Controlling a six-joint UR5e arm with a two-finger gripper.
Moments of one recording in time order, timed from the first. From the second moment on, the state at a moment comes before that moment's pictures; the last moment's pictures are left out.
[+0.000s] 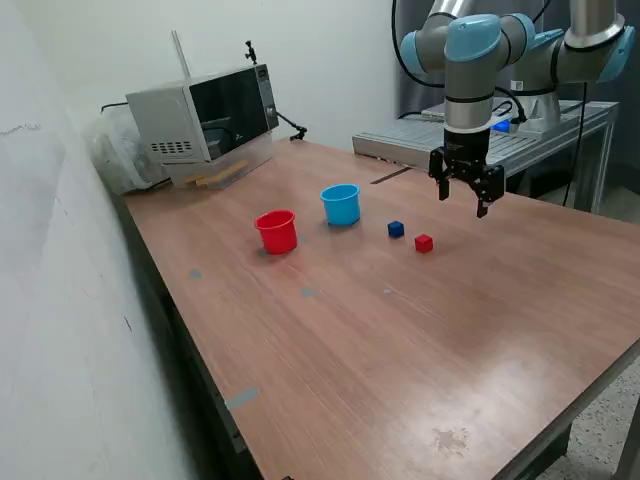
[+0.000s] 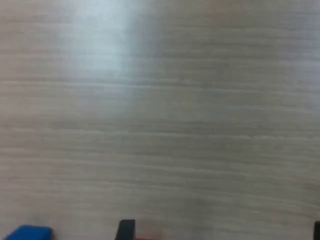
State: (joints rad) arm 0.20 -1.06 1.77 -2.23 -1.67 3.35
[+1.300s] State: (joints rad) arm 0.19 -0.97 1.70 -2.27 -1.66 3.36
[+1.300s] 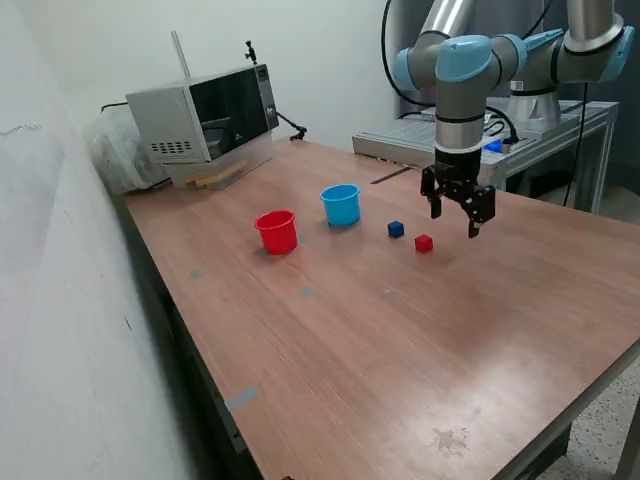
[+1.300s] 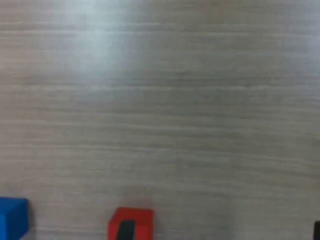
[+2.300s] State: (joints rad) arm 0.15 -0.93 1.69 -2.27 -1.66 3.36
